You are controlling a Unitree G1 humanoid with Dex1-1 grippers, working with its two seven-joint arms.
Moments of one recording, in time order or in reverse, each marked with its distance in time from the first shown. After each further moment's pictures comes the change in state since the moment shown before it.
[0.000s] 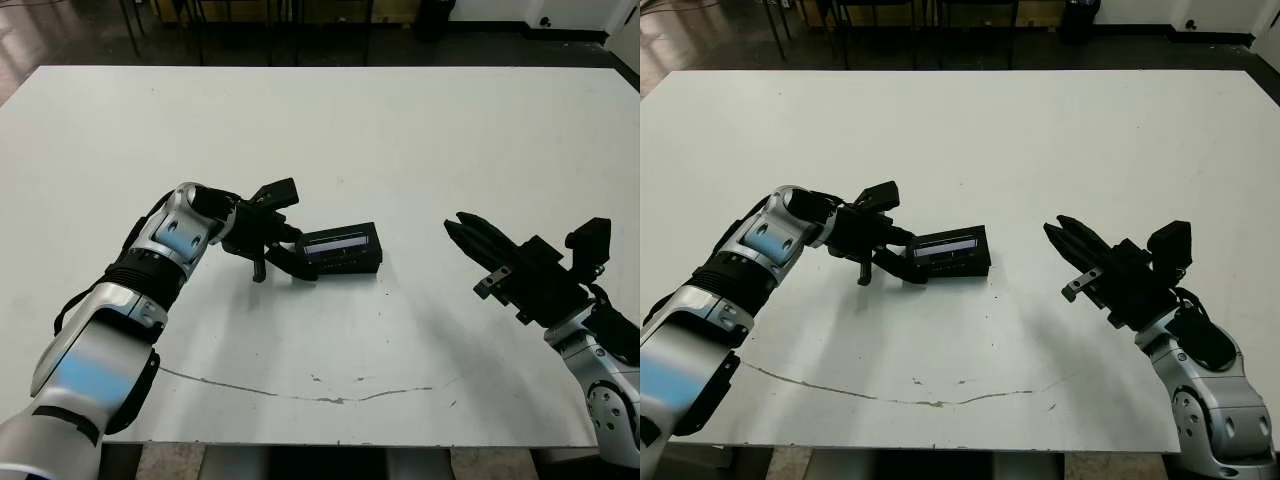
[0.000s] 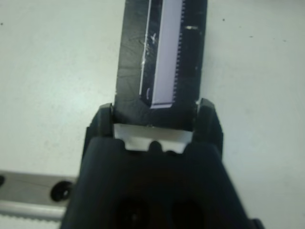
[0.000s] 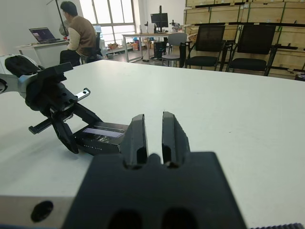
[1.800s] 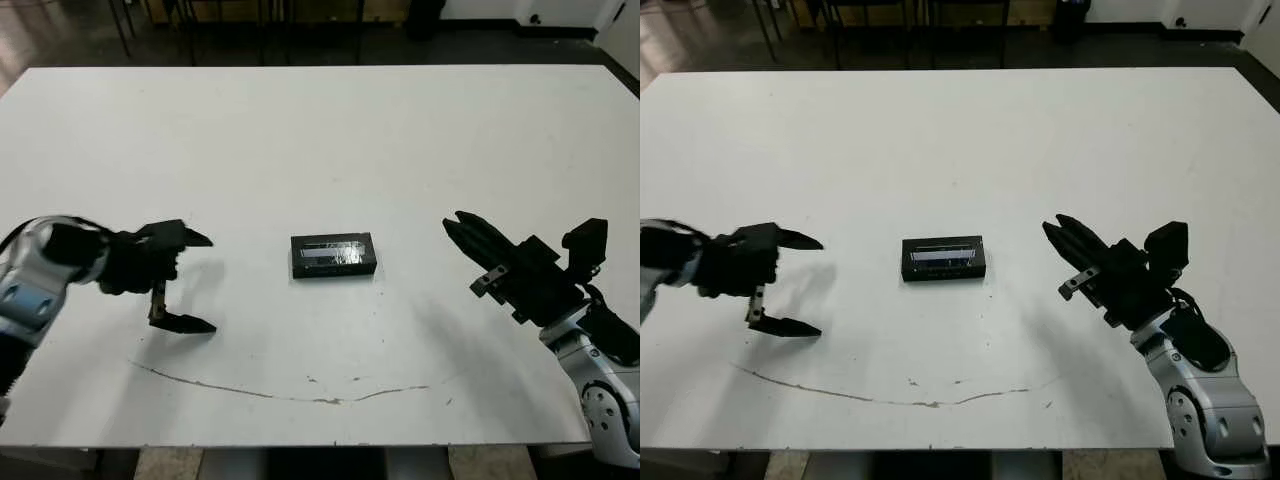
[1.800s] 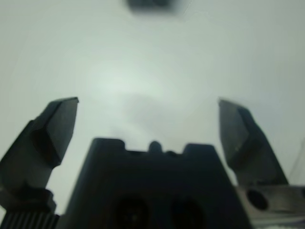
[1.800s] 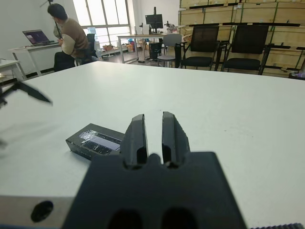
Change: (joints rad) left arm 0.489 0.470 0.318 -0.652 -0.191 0.045 0.112; right arm -0.011 0.015 0.016 0.002 -0.010 -0.003 -0.024
